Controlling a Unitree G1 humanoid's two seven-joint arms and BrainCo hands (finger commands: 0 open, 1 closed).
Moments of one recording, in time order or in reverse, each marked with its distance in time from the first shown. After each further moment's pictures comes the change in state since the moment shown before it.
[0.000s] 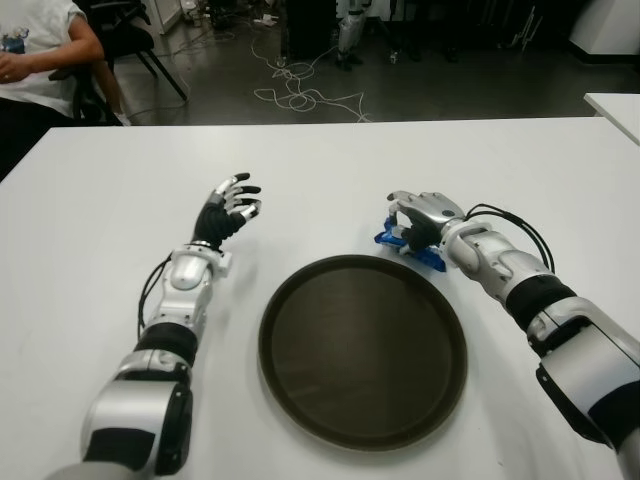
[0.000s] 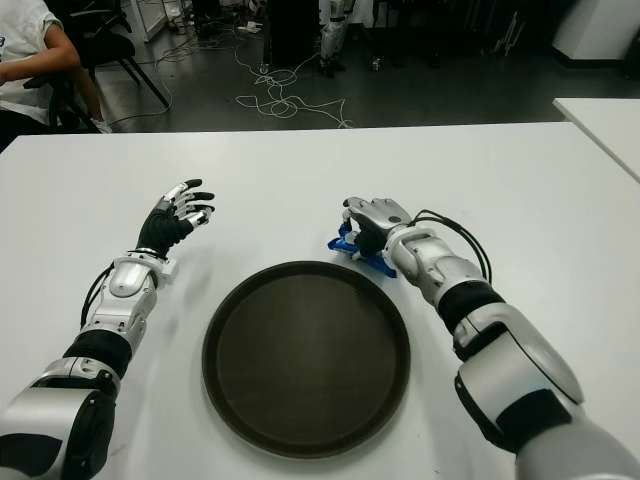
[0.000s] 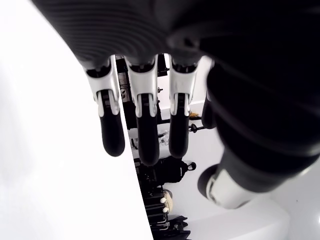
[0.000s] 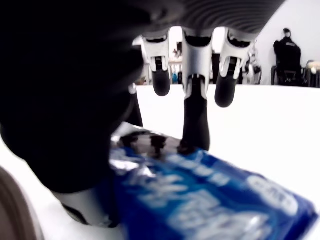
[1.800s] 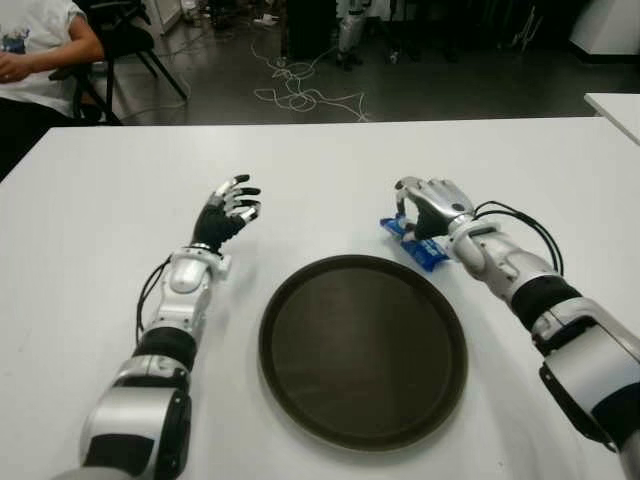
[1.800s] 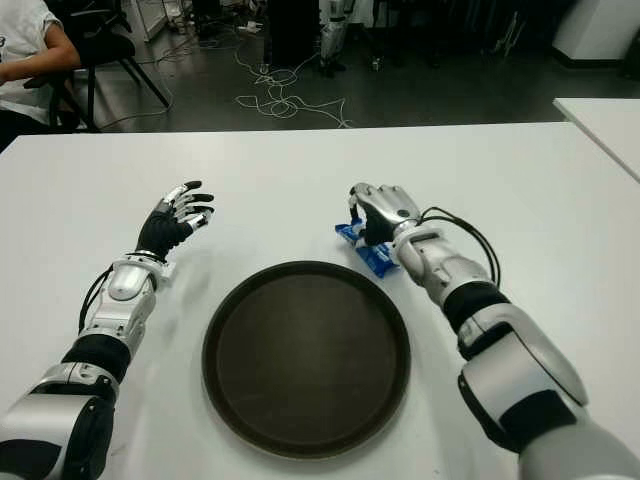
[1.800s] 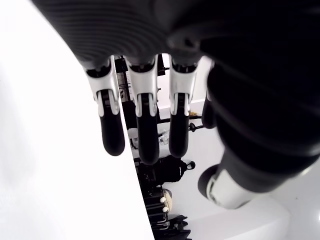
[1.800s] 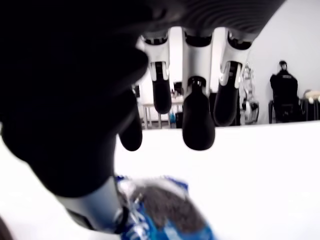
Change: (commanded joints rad) left arm 0.013 0.000 0.005 -0.025 -0.006 0.012 -0.010; right arm 0.001 -0.037 -0.029 -0.026 -0.007 -0.023 -0.167
